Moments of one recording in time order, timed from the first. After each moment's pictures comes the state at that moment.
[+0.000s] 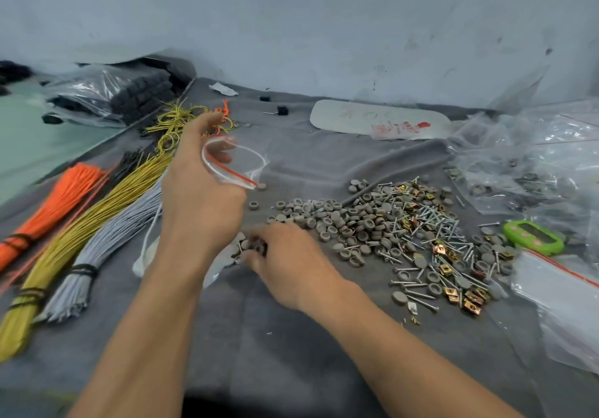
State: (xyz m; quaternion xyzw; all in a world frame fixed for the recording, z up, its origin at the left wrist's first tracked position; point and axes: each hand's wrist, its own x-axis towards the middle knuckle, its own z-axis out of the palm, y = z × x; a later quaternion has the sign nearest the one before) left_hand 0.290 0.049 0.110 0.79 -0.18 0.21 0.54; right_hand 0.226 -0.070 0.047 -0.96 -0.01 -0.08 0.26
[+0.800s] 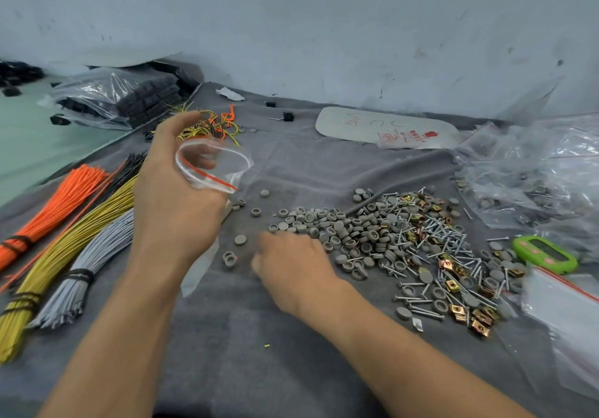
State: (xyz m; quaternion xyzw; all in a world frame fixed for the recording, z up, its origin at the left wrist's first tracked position) left_hand 0.282 0.063 0.124 0.77 -0.17 0.22 0.57; right_hand 0.238 -0.071 0.047 -1.00 -0.01 -0.07 0.06
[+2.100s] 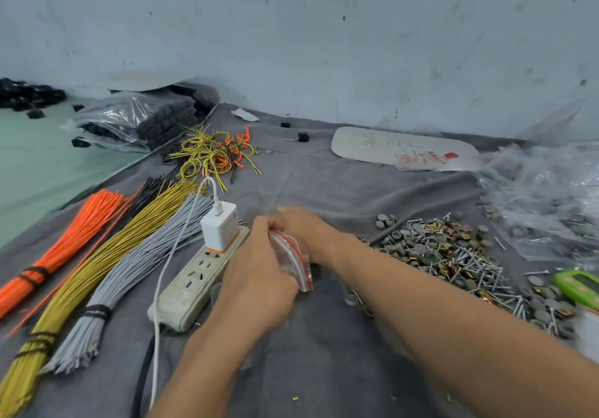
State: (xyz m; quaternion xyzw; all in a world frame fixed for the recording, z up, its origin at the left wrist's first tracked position) left_hand 0.284 0.034 0.073 0.90 -0.15 0.00 0.42; right_hand 0.356 -0.110 0.066 -0.98 -0.17 -0.02 0.08
